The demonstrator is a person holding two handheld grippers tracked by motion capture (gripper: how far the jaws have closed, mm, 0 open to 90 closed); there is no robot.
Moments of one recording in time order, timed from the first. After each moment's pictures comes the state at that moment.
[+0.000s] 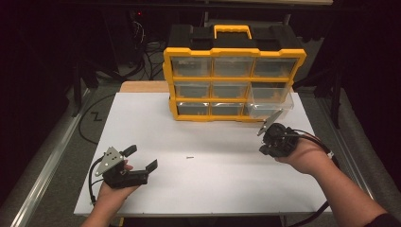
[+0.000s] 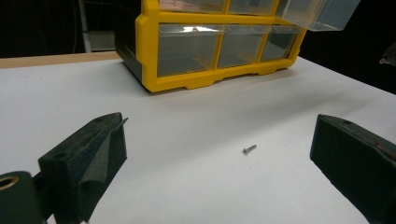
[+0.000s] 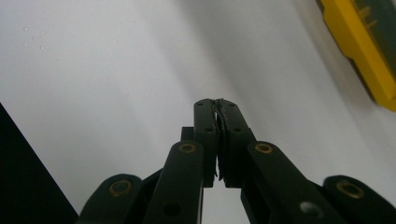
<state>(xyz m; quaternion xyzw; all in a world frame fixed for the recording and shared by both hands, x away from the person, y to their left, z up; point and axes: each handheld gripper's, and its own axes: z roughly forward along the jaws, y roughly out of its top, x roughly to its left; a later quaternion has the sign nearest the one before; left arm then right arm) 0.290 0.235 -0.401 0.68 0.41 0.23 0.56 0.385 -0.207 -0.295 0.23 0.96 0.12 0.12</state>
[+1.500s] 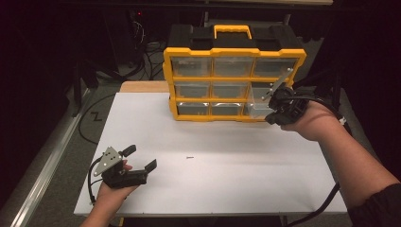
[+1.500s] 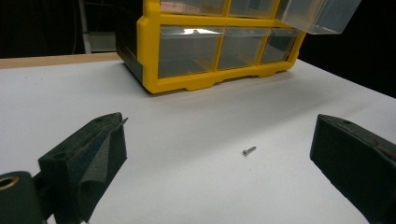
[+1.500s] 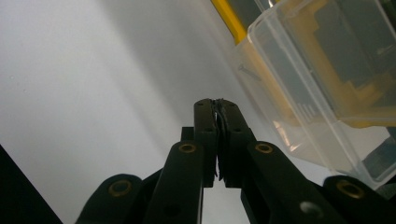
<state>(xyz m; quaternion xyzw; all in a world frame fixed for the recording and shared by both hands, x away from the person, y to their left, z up) 0.289 0.236 -0.400 0.67 0.41 0.23 0.57 0.421 -0.203 -0.215 0.25 0.95 0.12 0.16</state>
